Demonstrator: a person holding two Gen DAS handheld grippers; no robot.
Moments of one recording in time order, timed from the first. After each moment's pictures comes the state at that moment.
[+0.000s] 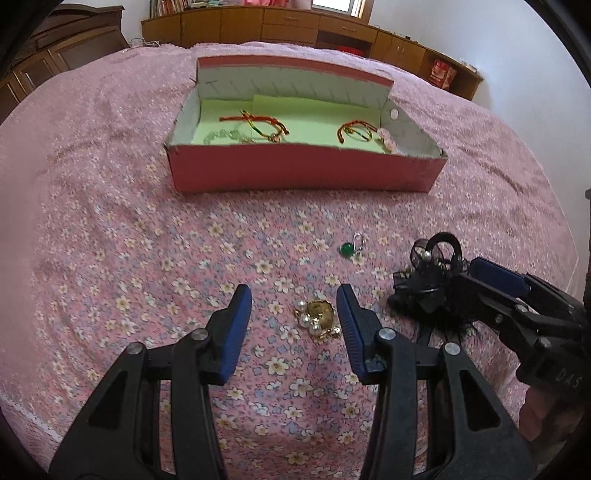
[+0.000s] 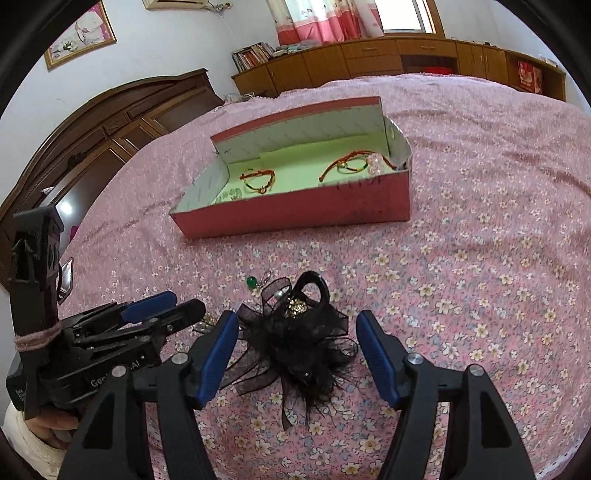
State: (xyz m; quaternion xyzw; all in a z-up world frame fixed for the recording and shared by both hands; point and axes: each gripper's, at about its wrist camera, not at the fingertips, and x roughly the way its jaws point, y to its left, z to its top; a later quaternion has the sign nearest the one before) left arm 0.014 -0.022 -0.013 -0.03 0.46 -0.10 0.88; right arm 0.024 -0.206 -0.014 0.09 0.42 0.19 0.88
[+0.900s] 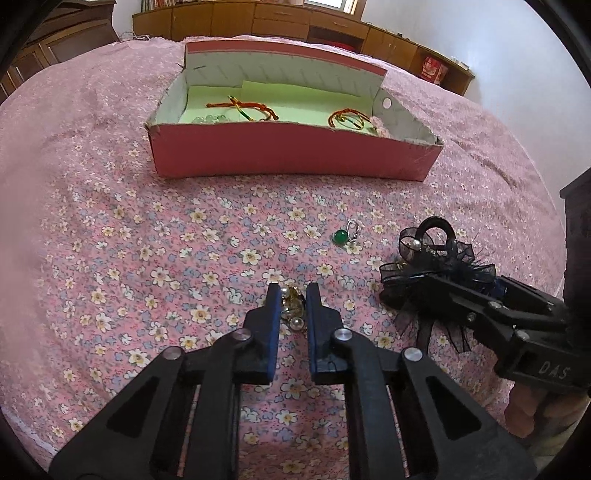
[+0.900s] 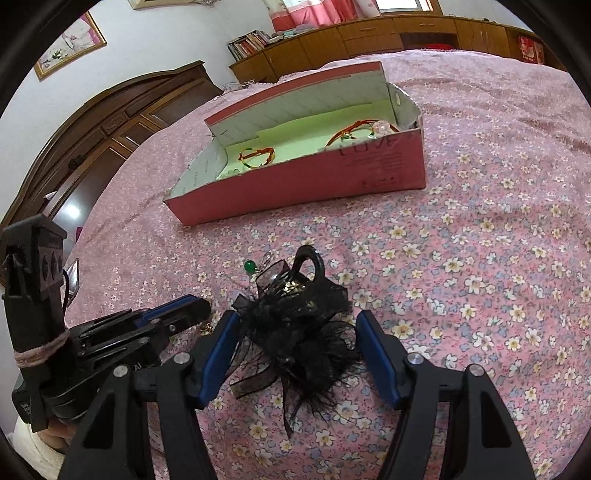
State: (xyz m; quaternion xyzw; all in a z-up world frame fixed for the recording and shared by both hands) left arm 0.014 -0.024 -0.027 -0.04 0.47 -0.12 0.88; right arm 0.038 -0.201 -0.039 0.12 0.45 0.20 0.86
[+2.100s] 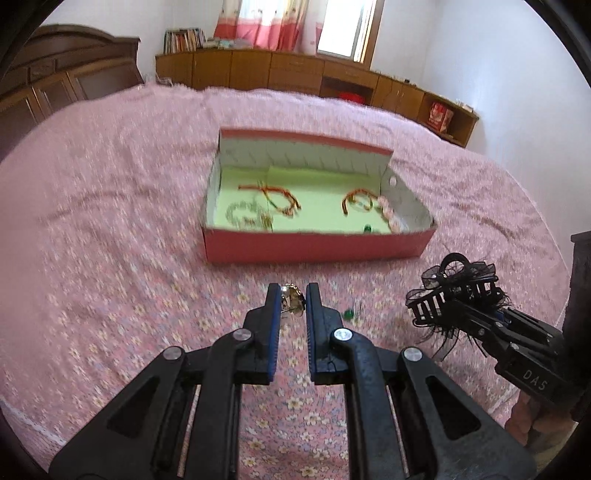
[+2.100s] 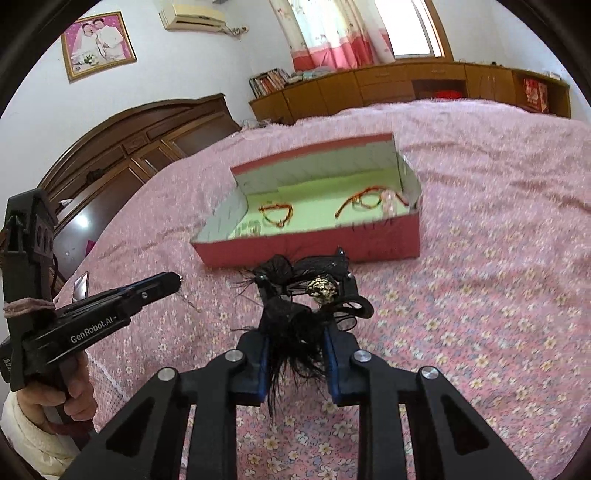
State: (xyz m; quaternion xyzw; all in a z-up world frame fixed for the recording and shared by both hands) left arm 0.007 -0.001 0.037 -0.05 0.37 -0.08 0.92; right arm 0.020 -0.212 0.010 0.10 0.35 0.21 0.91
